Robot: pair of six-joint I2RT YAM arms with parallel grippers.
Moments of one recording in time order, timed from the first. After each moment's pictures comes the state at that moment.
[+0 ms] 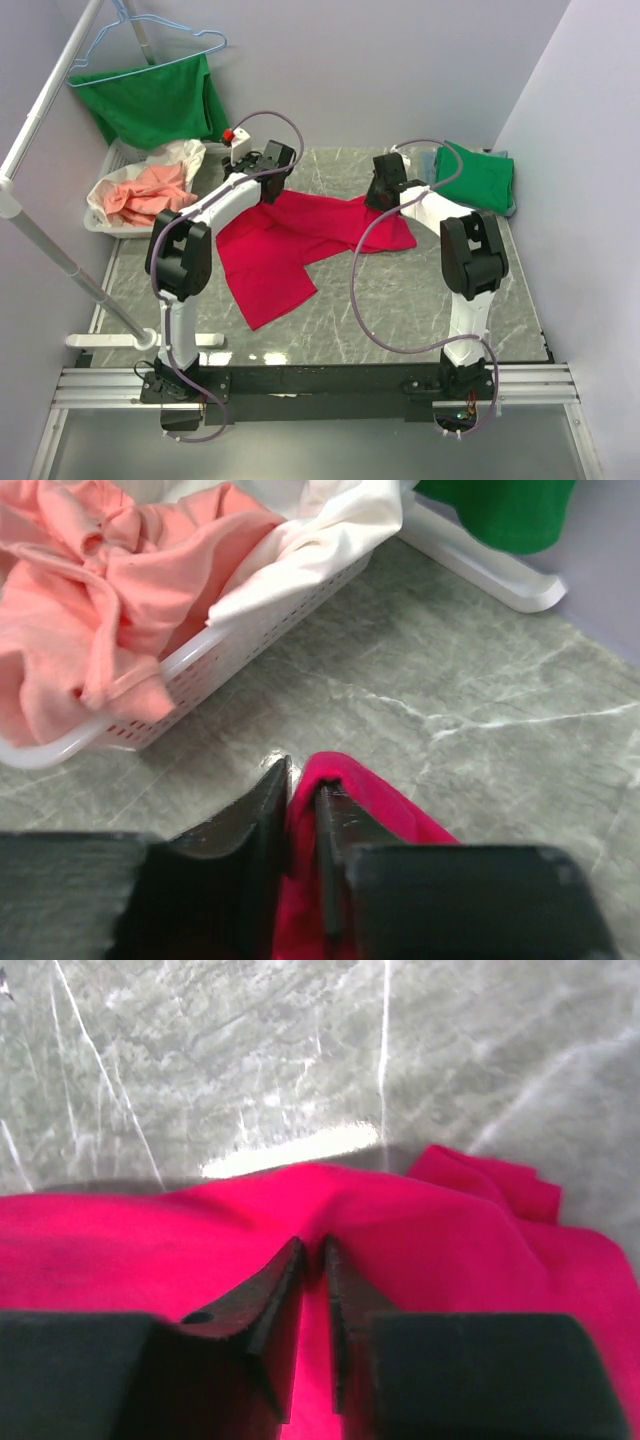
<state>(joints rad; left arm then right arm) -0.46 2.02 1.69 -0.58 -1.17 -0.83 0.31 1.97 1.41 -0.25 0.14 0.61</state>
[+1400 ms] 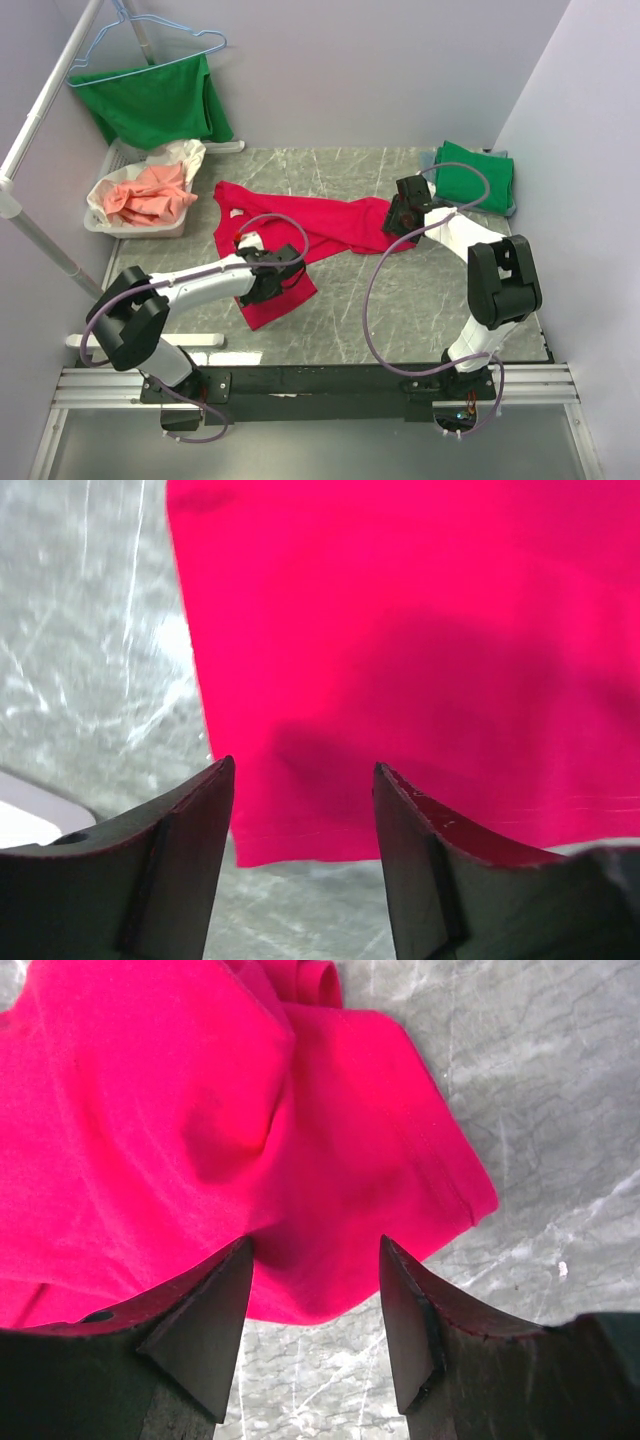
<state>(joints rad) -0.84 1.52 0.94 -0.85 -0.57 -1.21 0.25 1.71 1.10 -0.38 0.14 0.59</state>
